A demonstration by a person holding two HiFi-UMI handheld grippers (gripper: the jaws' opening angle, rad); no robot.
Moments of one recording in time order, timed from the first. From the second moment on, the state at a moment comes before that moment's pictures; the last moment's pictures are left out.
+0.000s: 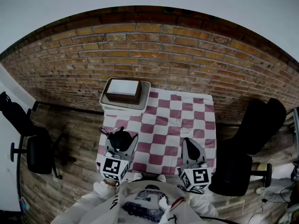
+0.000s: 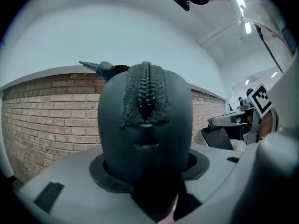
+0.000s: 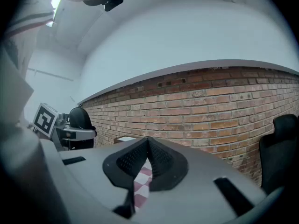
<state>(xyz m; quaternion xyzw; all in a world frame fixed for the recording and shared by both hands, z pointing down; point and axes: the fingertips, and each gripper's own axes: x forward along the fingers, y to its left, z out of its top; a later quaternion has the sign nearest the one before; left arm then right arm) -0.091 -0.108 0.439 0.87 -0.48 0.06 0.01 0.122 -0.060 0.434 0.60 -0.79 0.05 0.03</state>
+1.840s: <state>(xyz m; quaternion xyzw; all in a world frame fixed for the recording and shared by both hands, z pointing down) -0.057 -0.116 0.405 0.89 -0.44 -0.06 0.12 0.102 -0.069 0.437 0.50 -0.86 0.04 0.03</state>
